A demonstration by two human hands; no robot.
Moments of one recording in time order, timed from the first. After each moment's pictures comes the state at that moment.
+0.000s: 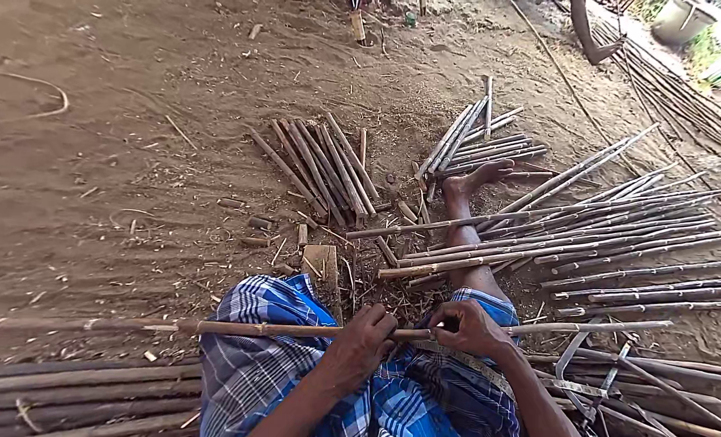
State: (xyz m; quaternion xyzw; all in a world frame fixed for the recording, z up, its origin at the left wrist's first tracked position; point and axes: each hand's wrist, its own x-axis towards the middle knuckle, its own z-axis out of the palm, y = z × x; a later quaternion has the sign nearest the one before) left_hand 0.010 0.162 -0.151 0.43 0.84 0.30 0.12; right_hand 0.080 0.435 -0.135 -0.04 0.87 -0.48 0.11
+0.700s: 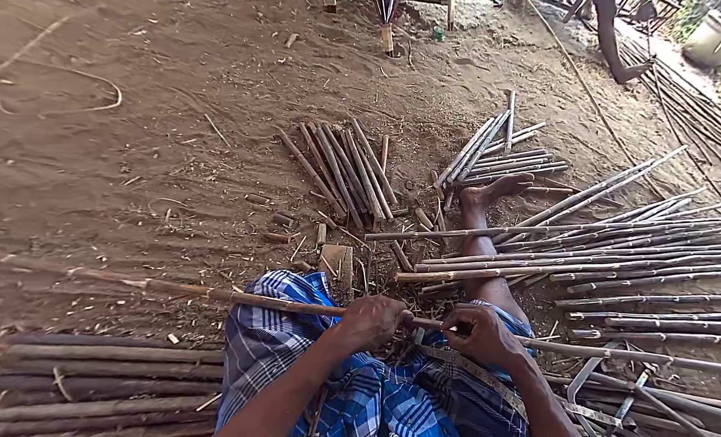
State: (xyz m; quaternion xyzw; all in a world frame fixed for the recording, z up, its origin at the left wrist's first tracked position) left_hand -0.043 0.182 -0.132 0.37 0.86 0.16 0.32; right_hand 0.071 0.437 -0.137 -0.07 0.89 -0.44 0.05
